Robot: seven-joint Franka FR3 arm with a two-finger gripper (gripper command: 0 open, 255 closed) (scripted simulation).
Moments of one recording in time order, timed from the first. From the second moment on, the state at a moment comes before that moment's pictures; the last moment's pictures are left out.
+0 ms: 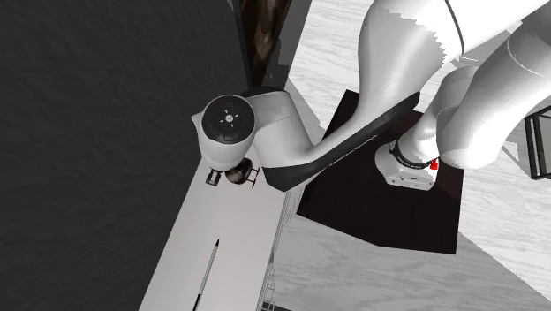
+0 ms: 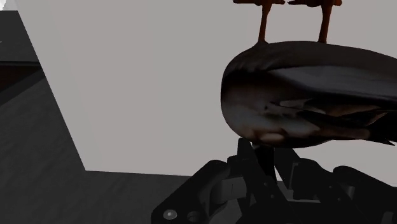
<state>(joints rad) 0.10 0.13 0.43 -2.20 -0.37 2.54 0.73</state>
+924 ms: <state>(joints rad) 0.09 0.06 0.45 -2.16 -0.28 2.45 0.66</state>
